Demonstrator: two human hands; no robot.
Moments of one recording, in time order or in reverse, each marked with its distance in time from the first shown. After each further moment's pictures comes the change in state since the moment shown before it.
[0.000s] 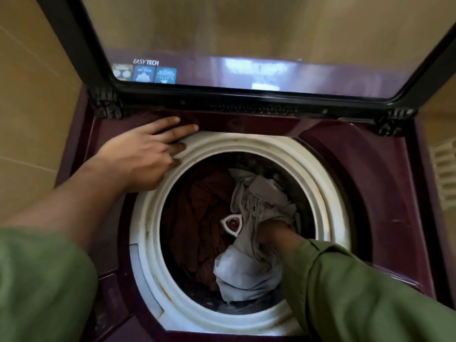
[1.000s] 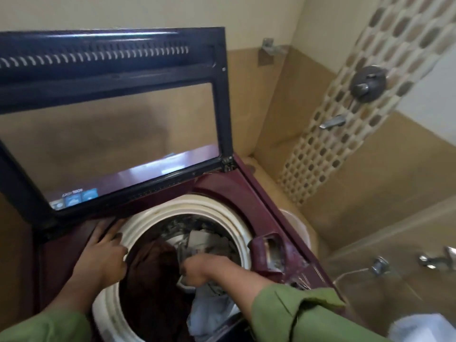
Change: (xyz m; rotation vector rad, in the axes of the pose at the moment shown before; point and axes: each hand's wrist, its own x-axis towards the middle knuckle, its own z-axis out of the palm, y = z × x) left_hand 0.006 0.038 0.010 0.016 -0.023 -0.229; right_hand -0.231 -0.051 -0.042 0.314 0.389 -0.227
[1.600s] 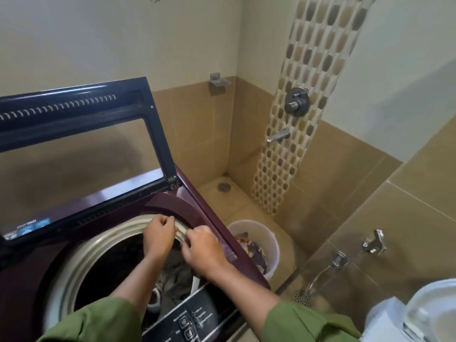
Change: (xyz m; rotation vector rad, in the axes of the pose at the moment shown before) left_hand 0.075 0.235 -0.163 -1.315 0.246 -0.668; right_hand -0.163 0.080 -0.002 0.281 0.988 0.037
